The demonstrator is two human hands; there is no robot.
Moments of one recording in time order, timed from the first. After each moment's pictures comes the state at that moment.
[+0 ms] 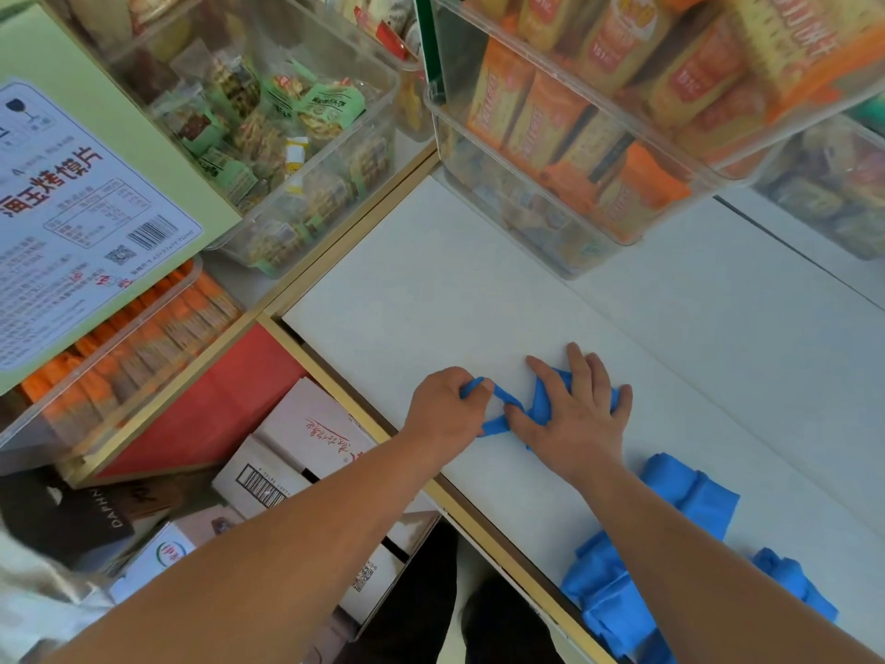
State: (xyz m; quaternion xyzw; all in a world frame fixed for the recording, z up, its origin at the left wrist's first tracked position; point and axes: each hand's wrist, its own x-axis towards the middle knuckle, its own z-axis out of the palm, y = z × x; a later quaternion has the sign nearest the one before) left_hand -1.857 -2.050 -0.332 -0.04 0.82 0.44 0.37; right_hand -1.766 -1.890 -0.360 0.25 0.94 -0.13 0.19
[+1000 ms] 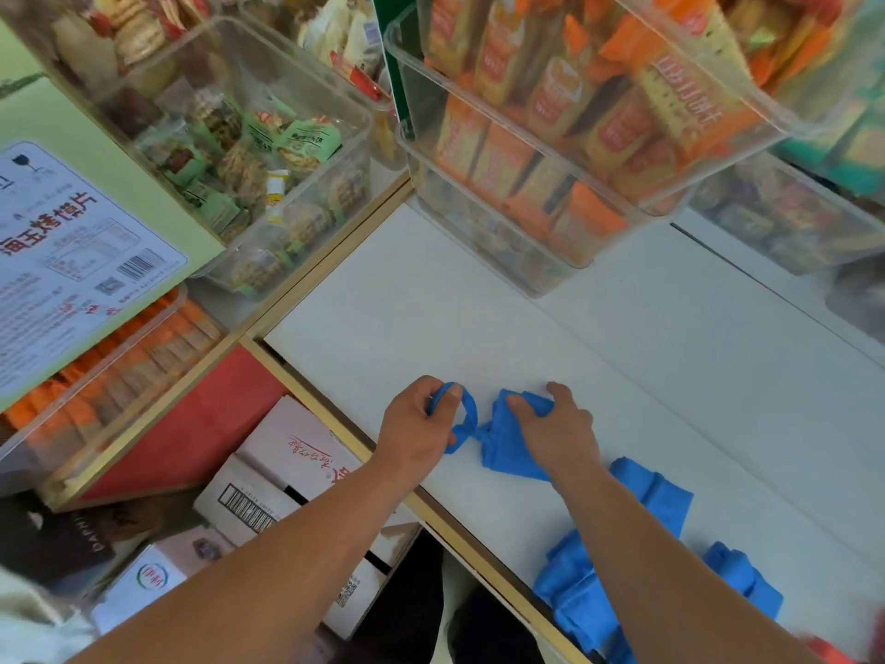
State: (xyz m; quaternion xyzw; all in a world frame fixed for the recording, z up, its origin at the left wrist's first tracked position) left_hand -1.848 -2.054 -0.317 -0.04 0.79 0.52 0.32; right_hand -1.777 -1.885 -0.319 0.50 0.74 -0.39 0.21
